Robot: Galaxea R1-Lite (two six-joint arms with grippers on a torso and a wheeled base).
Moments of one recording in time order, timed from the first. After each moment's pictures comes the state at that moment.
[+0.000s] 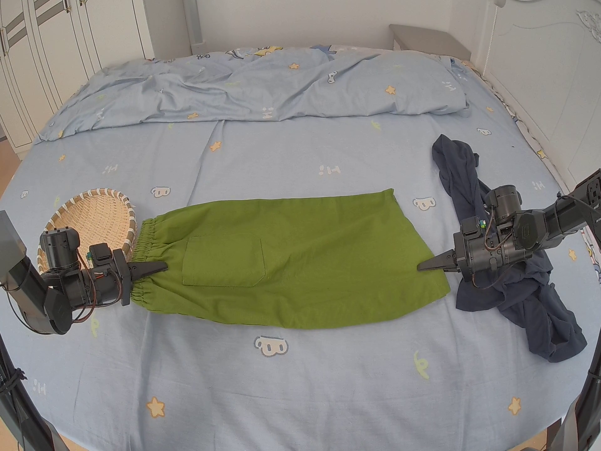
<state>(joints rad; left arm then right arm) 0.19 2.03 -0.63 -1.02 -0.93 -0.76 0.05 2.17 -1.30 0.07 0.94 0.22</state>
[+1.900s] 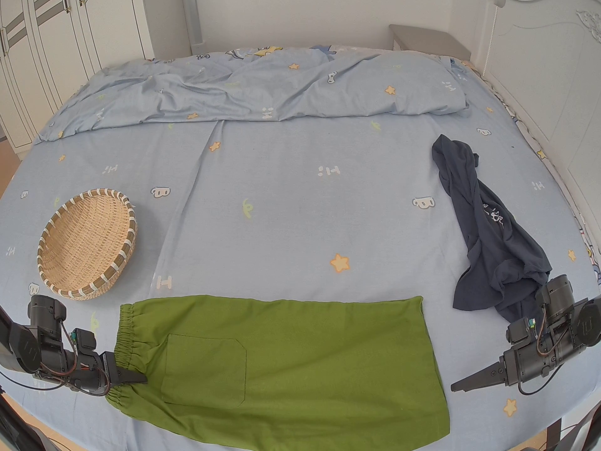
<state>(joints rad) 0.30 1.77 -0.29 -0.32 -0.66 -0.11 0.02 1.71 -0.40 -0.04 0.91 0.00</state>
